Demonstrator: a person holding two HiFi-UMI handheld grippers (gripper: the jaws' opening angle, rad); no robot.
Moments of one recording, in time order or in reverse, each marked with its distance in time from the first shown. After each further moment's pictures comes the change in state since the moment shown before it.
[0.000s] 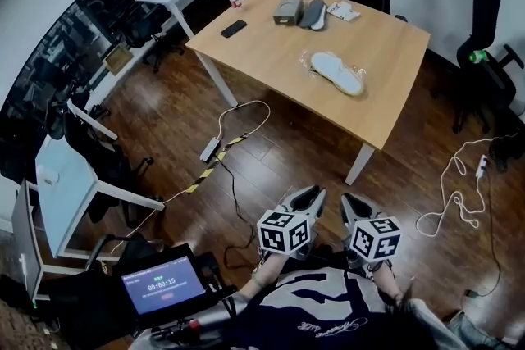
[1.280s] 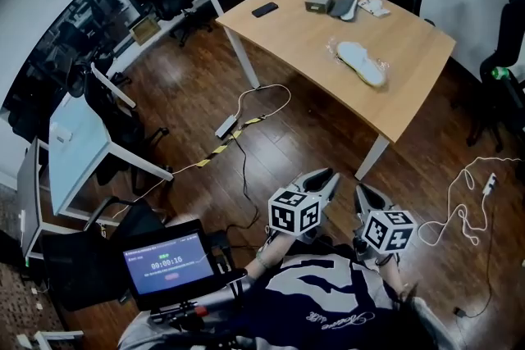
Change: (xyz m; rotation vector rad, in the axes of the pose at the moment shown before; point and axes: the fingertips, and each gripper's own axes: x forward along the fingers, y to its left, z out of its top) left arm -0.015 -0.020 -0.008 0.013 -0.048 0.039; right arm -0.026 -0.003 -0.018 -0.014 0.020 0.055
